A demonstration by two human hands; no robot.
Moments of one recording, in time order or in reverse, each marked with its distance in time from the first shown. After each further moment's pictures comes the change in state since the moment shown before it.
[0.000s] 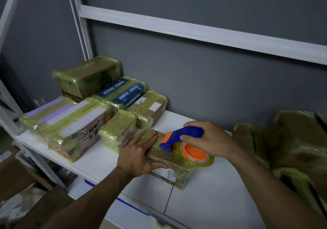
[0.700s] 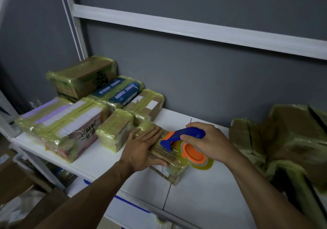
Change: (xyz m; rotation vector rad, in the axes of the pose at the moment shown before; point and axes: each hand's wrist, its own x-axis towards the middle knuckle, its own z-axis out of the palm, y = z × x) left_hand 0.015 0.004 0.005 -0.062 -0.114 0.141; right_hand -0.023 0.004 0.010 0.074 0.102 0.126
